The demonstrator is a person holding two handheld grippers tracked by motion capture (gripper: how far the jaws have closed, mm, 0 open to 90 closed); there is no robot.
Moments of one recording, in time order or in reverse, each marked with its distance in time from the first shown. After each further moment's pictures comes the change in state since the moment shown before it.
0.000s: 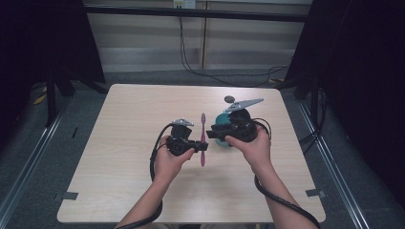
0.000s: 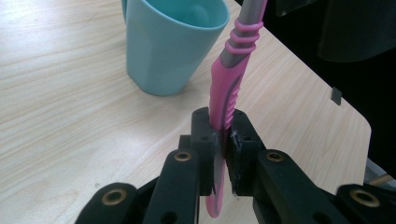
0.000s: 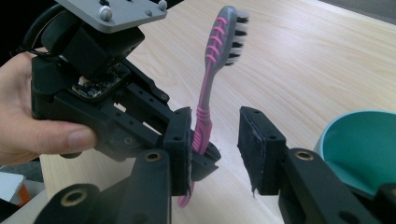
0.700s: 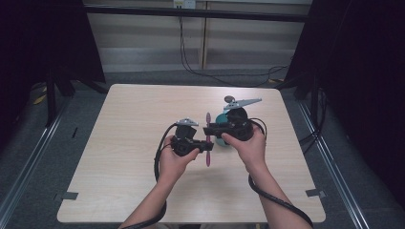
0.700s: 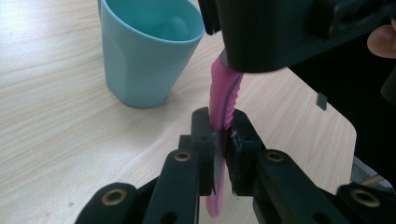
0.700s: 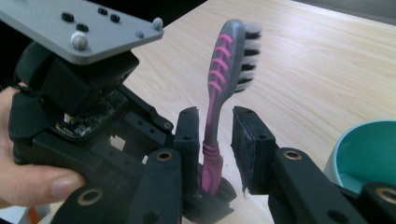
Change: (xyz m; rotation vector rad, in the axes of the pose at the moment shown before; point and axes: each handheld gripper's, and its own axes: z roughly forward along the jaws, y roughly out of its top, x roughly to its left) left arm -0.012 0.006 0.004 -0.024 -0.029 0.011; right arm -0.001 0.002 0.008 -0.055 0.010 0.061
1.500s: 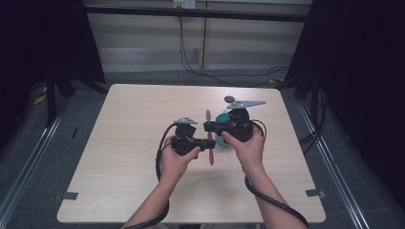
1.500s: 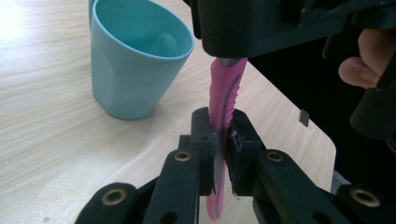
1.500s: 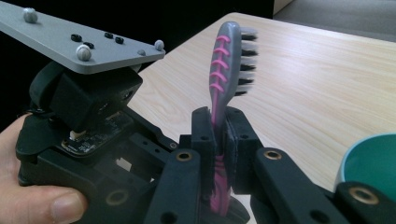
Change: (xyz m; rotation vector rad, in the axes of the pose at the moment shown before) left arm -0.001 0.001 -0.002 -0.063 -0.050 -0.053; right arm 0.001 -0.004 -0.001 -0.107 0.014 0.041
